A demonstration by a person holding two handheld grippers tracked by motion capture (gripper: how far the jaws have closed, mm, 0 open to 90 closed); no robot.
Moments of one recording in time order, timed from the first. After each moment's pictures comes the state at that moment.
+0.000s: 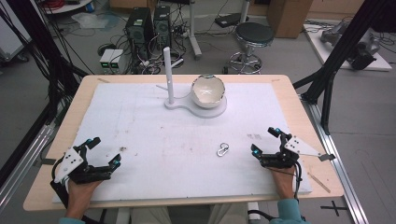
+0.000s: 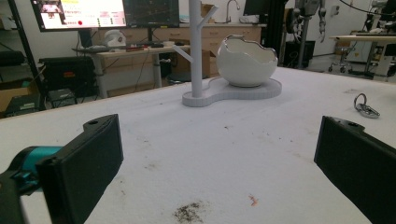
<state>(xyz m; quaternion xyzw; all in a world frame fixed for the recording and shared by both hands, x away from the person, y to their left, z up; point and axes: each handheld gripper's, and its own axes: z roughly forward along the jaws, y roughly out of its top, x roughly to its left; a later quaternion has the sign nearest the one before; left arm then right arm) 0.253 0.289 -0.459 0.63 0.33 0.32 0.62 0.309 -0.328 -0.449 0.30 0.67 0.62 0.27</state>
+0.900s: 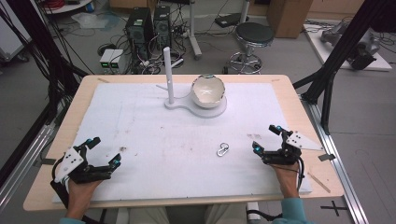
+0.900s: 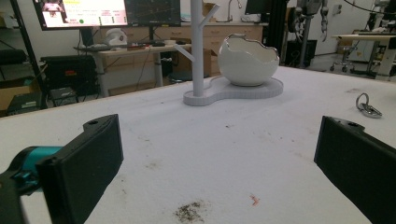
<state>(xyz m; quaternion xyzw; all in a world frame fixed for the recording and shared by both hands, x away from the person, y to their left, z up) 0.254 0.289 -0.459 0.63 0.33 0.32 0.62 0.312 -0.329 -0.431 0.31 0.69 0.61 0.25</state>
